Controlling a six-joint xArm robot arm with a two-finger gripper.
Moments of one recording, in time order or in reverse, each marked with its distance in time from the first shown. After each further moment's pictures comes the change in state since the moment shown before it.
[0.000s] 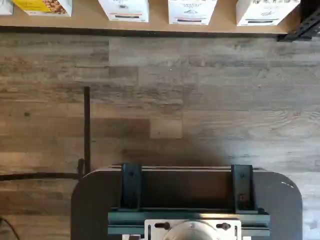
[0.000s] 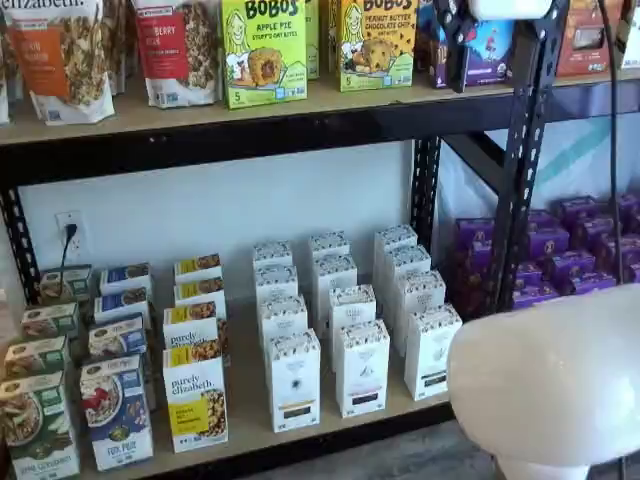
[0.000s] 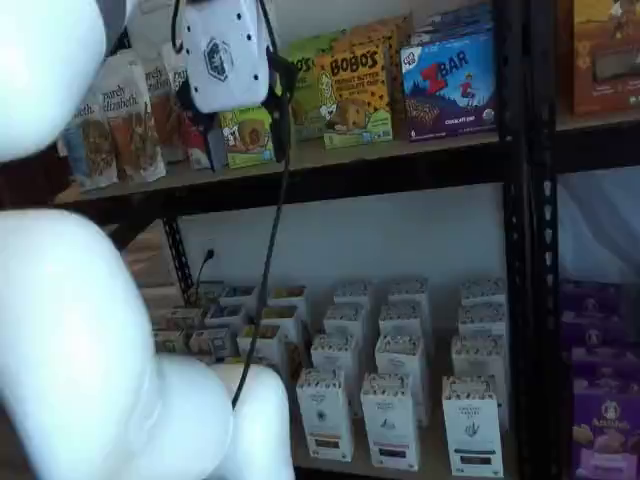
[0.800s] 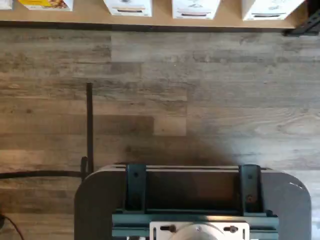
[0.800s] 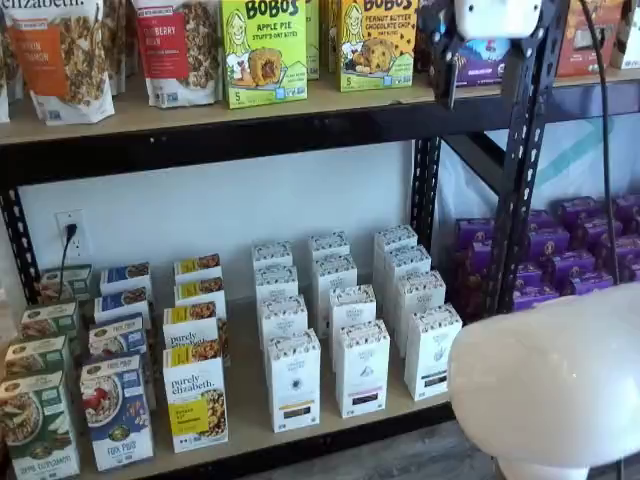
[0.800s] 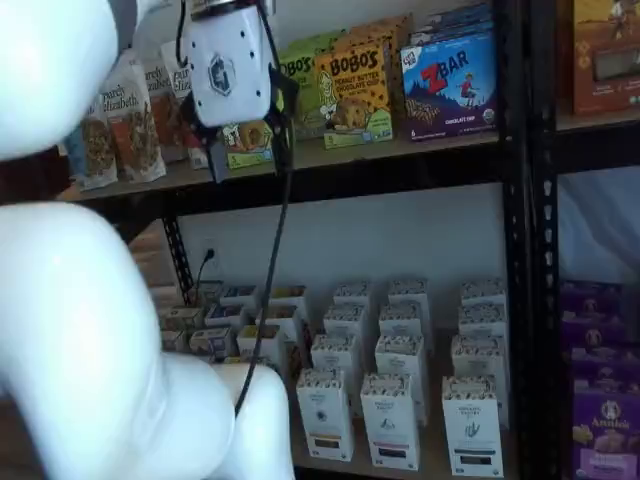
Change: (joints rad) arm 0.028 0.008 0.061 0.010 -0.052 0.030
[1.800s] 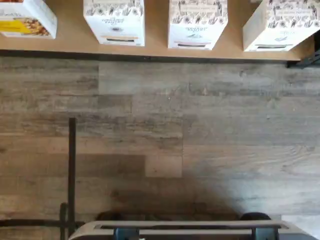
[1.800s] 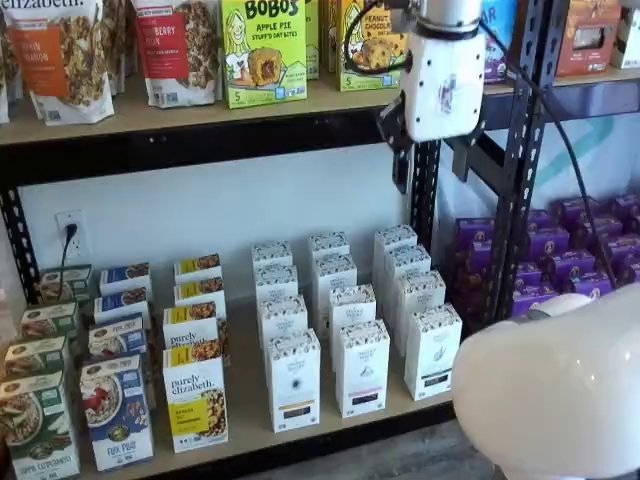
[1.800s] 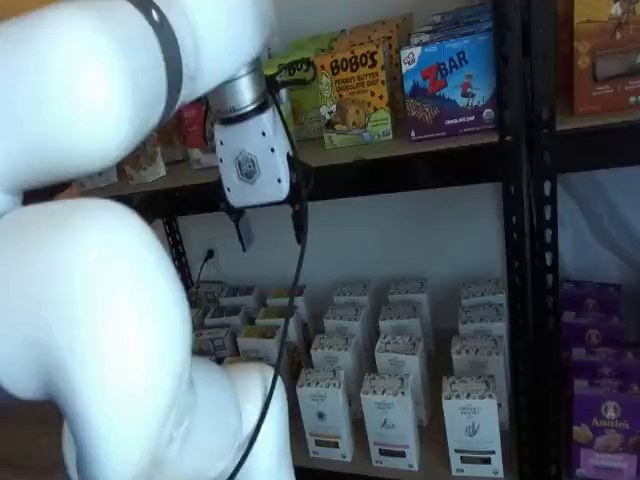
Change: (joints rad) arm 0.122 -0.008 0.352 -0.075 -0.411 0.111
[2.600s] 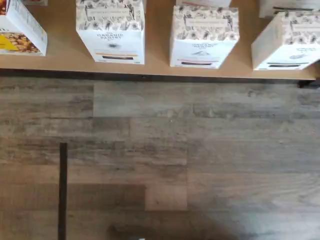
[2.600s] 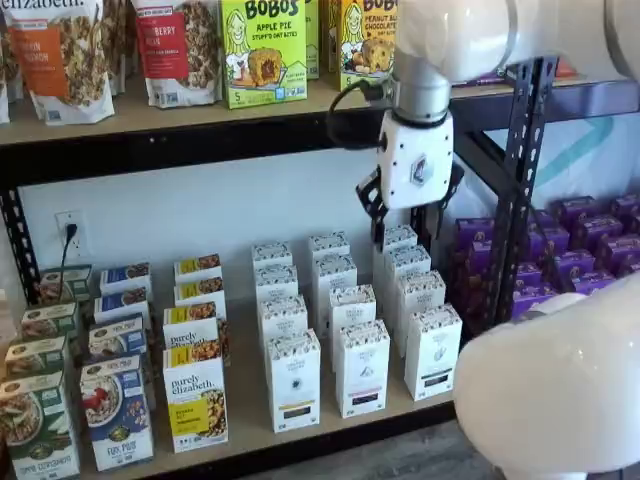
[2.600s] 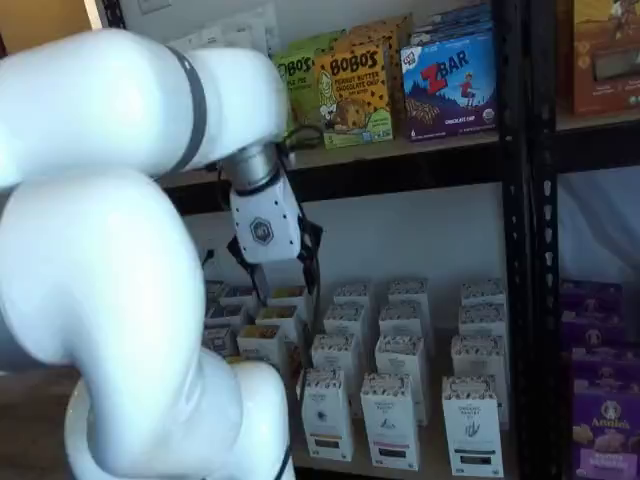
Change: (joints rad) arm 0.043 0.058 0.234 -0.029 -0.346 0.064
